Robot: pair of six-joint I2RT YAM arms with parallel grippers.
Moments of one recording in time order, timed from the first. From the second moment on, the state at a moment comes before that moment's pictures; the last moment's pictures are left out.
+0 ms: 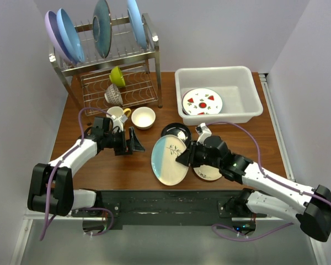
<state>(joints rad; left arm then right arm) -0.16 1.30 0.66 -0.34 0.68 -0.38 0.85 0.95 0.56 -0.12 -0.09 0.83</state>
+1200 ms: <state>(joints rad) -0.16 1.29 0.66 -0.38 0.67 -0.34 0.53 1.04 0.96 -0.49 -0.07 0.62</state>
